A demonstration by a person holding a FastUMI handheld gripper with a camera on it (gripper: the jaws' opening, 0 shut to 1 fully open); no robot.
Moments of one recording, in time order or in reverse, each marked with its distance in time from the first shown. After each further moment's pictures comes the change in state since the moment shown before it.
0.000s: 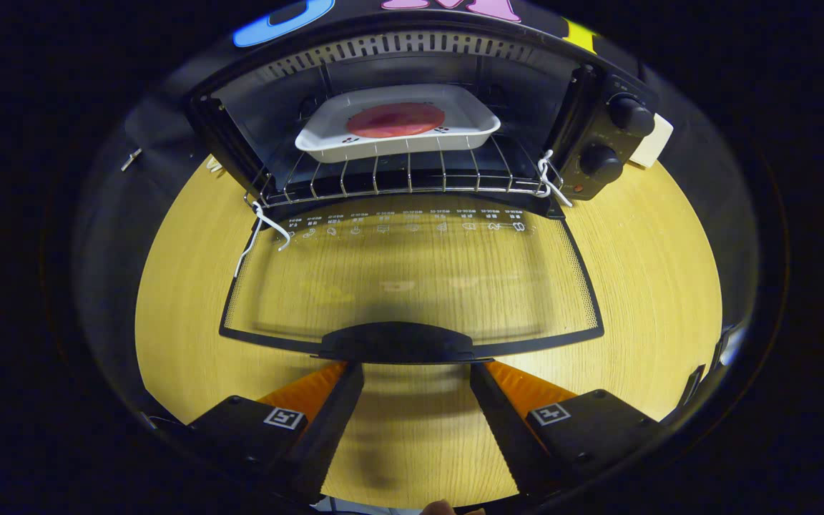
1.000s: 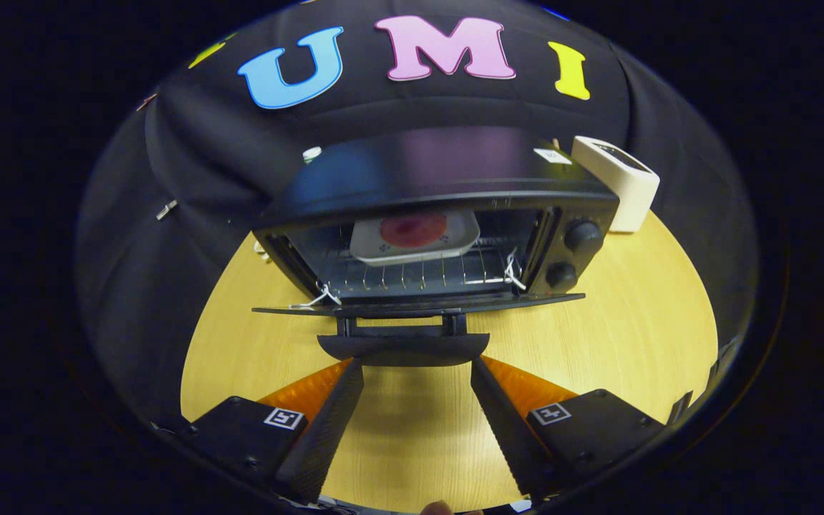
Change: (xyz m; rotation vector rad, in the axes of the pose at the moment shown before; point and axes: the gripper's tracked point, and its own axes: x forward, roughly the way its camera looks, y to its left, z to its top) arm -0.089 0.005 0.069 0.019 -0.323 0.100
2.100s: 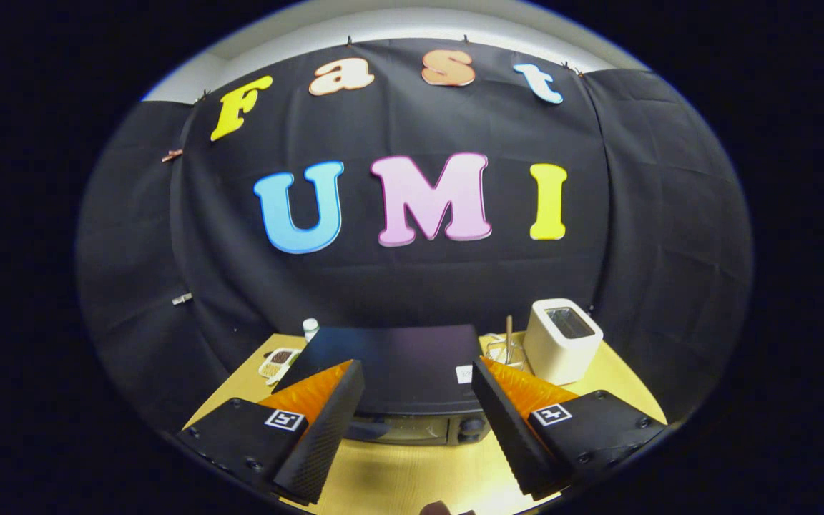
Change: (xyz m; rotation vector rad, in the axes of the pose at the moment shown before) arm -0.151 -0.079 0.212 -0.075 -0.597 0.010
